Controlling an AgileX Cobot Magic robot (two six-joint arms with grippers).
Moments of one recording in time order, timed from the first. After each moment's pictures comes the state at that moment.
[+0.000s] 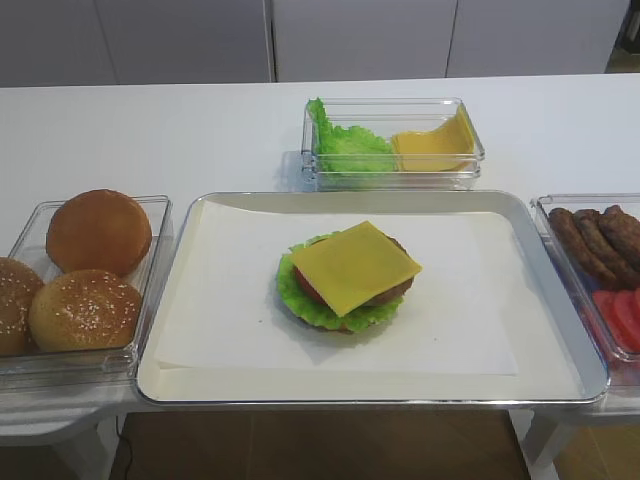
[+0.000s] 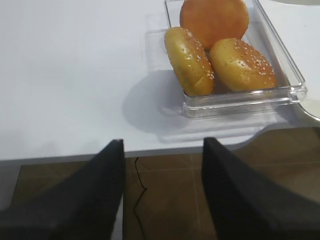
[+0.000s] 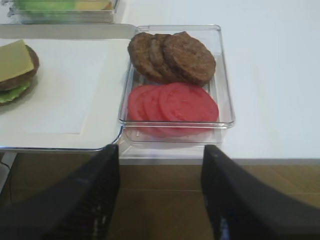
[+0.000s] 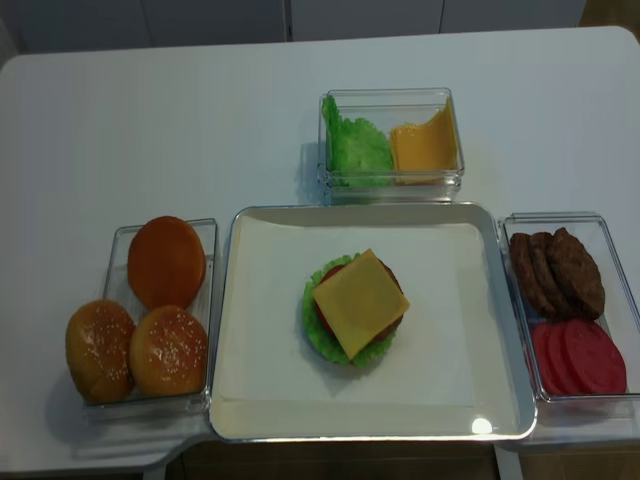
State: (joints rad) left arm -0.11 -0.02 -0.49 0.13 1.18 -0.17; right arm 0.07 -0.02 -0.49 0.08 1.12 0.02
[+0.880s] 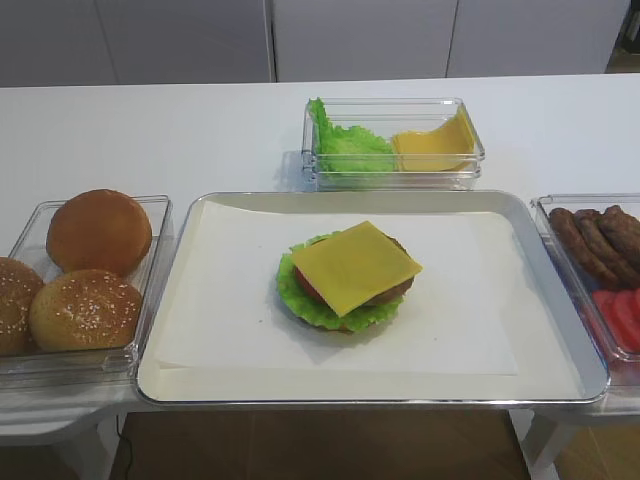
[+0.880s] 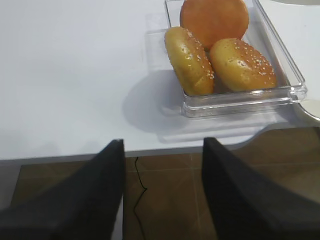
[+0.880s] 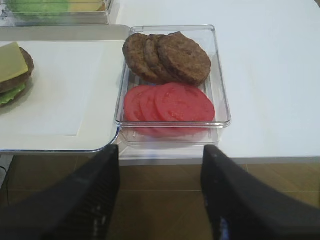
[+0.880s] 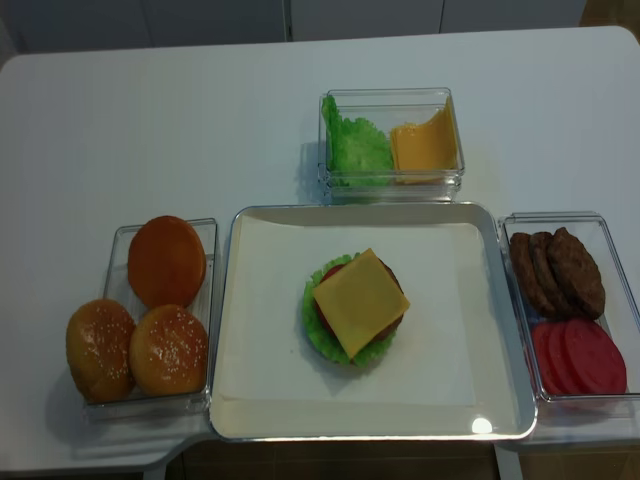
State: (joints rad) left arm -0.11 -0.02 -0.49 0.13 1.18 -0.17; right arm 0.06 -0.02 -0.49 0.08 1.12 0.02
